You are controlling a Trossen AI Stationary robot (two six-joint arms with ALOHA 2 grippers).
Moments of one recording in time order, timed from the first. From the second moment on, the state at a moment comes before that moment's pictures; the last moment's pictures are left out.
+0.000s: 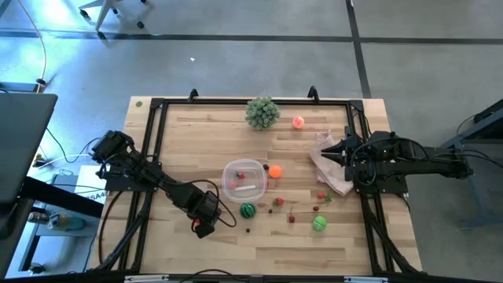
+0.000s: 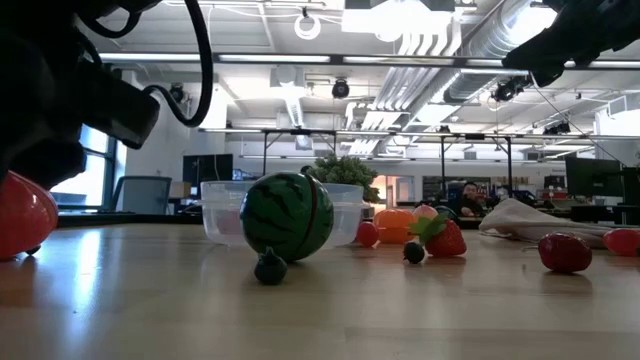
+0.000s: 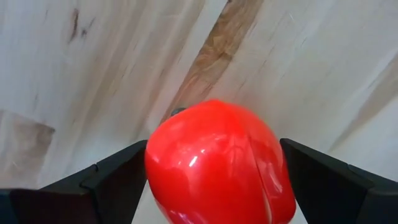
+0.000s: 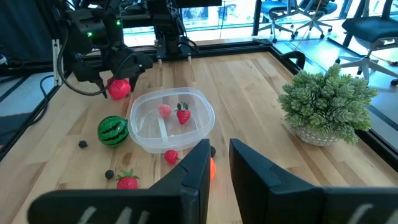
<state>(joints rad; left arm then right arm) -0.37 1.70 0.90 -0.66 0.07 -1.00 -0.05 0.32 0.47 -0.44 0.06 0.05</state>
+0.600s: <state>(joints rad) -0.37 1.70 0.90 -0.71 0.02 -1.05 -0.05 0.32 0.47 -0.44 0.06 0.05</state>
